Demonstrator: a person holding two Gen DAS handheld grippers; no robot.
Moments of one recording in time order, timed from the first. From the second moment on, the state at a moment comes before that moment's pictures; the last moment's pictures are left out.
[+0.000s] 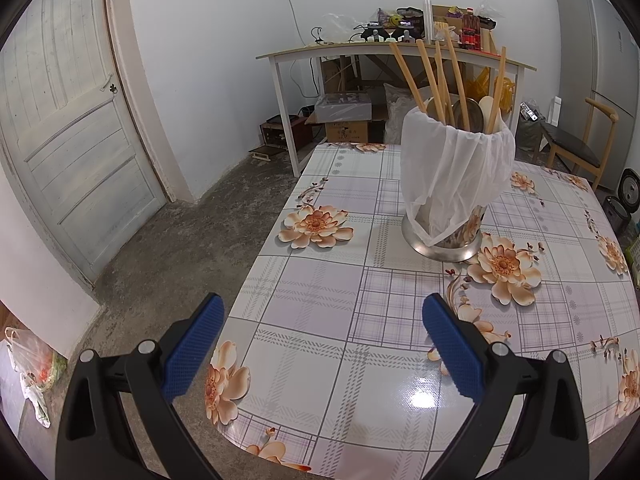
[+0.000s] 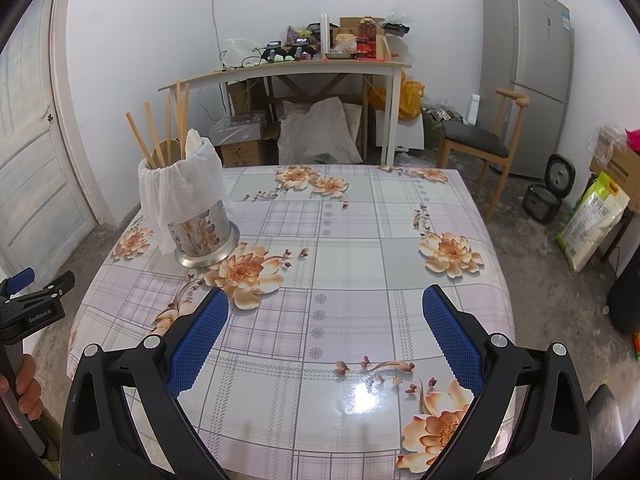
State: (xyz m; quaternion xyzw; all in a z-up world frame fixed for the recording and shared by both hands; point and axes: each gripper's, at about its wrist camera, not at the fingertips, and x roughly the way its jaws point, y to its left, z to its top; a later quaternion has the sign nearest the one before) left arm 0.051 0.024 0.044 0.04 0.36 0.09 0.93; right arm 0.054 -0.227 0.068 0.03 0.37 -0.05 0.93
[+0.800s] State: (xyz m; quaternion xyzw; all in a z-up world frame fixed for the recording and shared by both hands) left arm 0.052 0.024 0.044 0.04 0.37 0.09 0.93; right arm 0.055 -0.226 0.068 0.03 0.37 -0.05 0.93
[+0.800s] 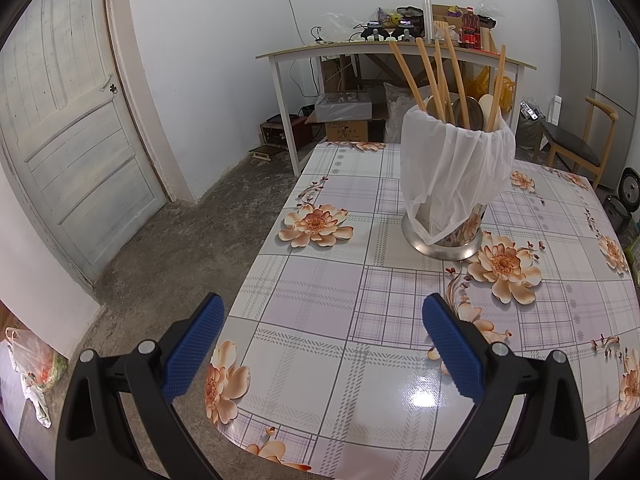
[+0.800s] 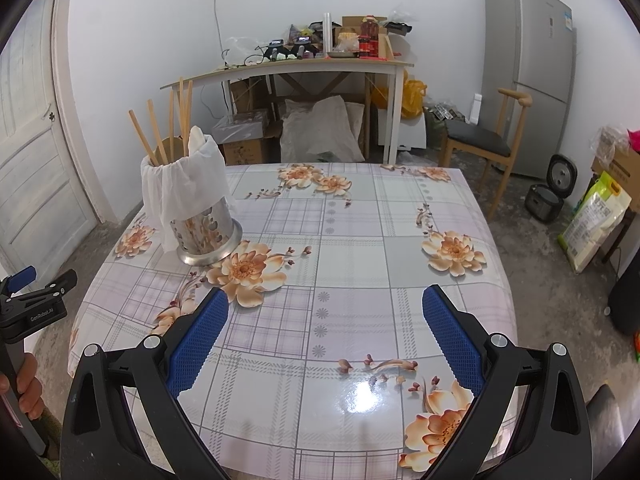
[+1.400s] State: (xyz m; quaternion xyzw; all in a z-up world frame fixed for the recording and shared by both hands) left arm 0.051 0.024 0.044 0.04 0.37 0.09 0.93; right arm 0.055 -0.226 0.066 0.03 0.37 -0.05 0.93
